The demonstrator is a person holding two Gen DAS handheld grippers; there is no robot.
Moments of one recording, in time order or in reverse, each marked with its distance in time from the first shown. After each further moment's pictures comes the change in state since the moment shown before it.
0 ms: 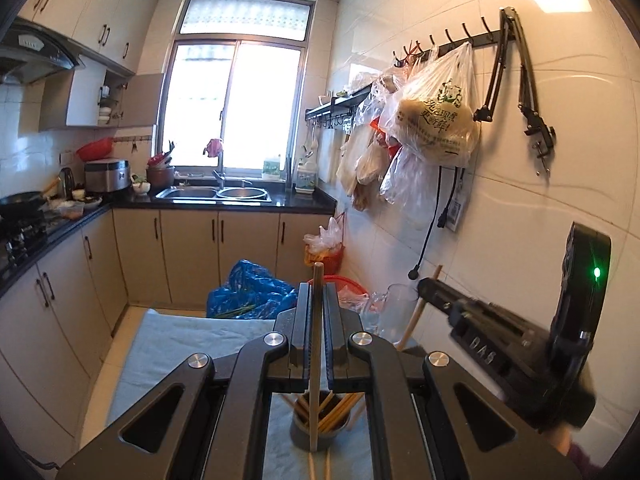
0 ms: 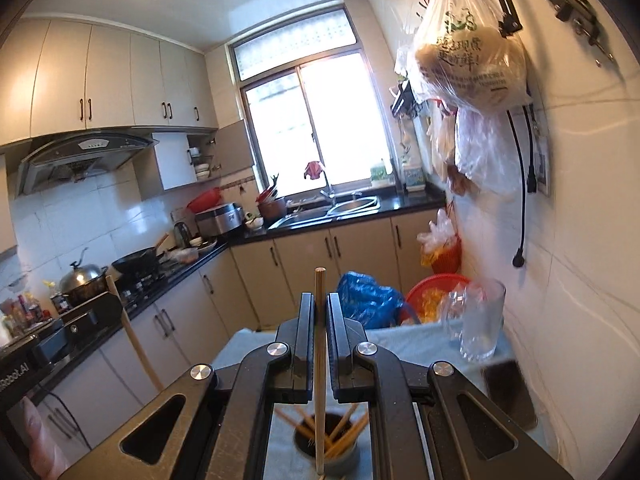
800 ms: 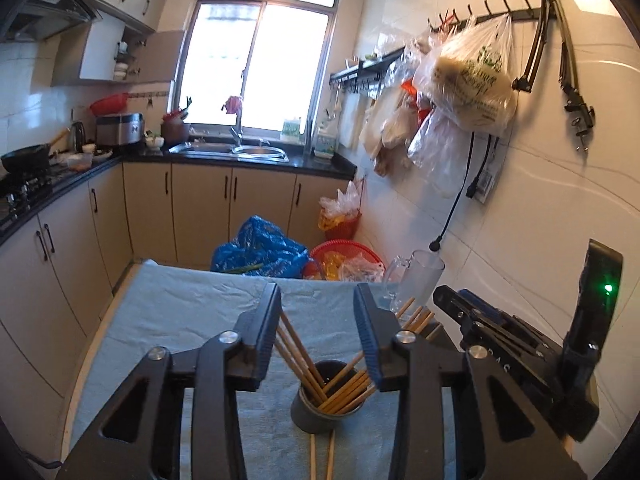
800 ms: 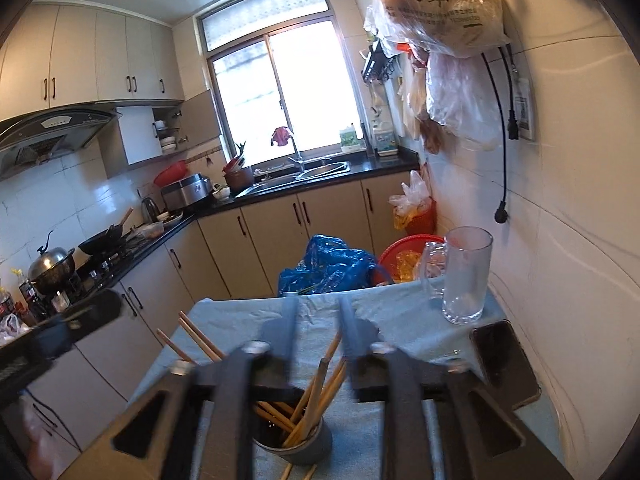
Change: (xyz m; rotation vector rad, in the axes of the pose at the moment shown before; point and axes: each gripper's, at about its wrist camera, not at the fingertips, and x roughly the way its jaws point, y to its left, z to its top) left arm 0.036 0.023 -0.051 -0.074 0.098 0.057; right arm 0.037 -0.039 -0.053 0.056 0.109 -0.092
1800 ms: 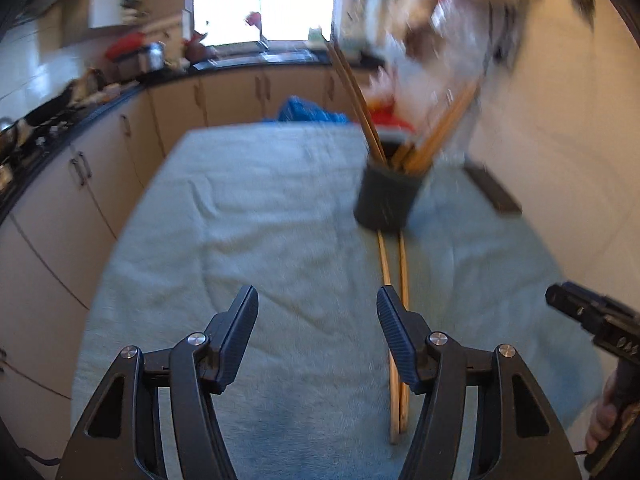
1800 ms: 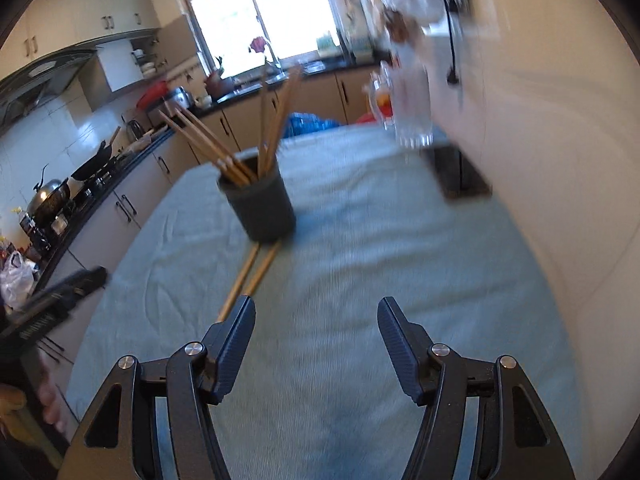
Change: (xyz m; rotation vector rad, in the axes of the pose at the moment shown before) left arm -0.028 0.035 -0.185 0.091 0.373 0.121; right arm -0.102 -0.044 -0.179 0.086 0.377 -0.029
